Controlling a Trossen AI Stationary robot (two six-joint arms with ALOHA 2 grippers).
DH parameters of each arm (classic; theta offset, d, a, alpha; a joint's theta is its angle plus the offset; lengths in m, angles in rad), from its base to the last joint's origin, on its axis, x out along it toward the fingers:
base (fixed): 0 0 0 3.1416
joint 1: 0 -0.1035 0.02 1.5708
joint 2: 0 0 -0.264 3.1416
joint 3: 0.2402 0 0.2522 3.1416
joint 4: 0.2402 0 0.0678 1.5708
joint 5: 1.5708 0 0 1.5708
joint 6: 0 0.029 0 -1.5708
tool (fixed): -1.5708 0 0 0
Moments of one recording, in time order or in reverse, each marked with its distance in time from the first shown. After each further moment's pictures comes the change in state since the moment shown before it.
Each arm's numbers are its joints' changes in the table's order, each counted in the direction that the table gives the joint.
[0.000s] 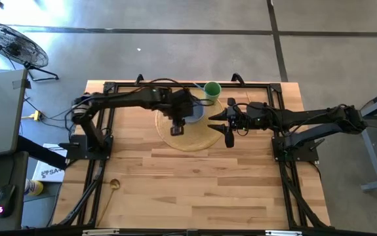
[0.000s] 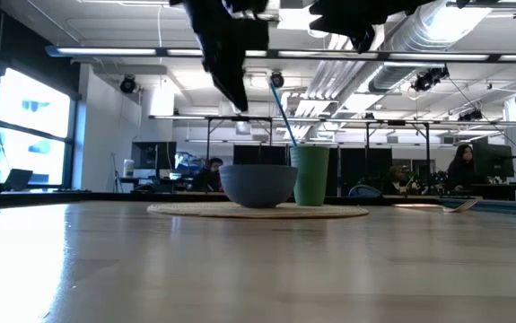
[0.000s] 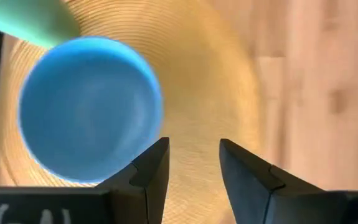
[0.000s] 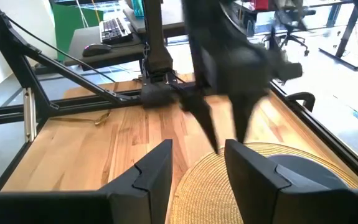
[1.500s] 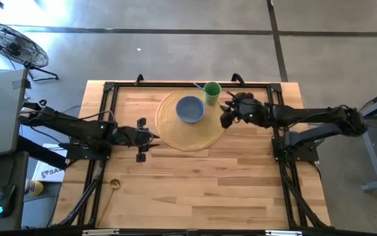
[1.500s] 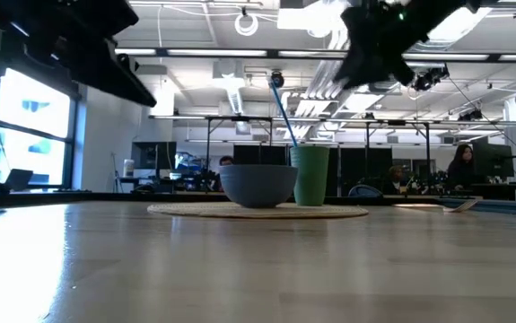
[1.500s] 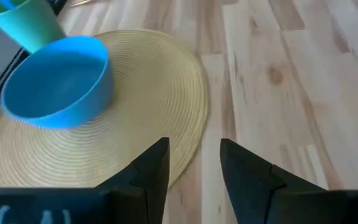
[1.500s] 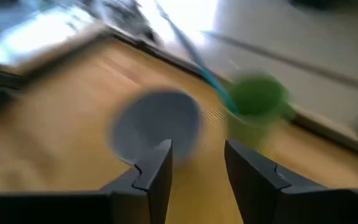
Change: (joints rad) left arm 0.385 -0.809 -1.054 -0.719 0.324 -0.156; right arm 0.115 -0.001 0.001 0.345 -0.442 0.391
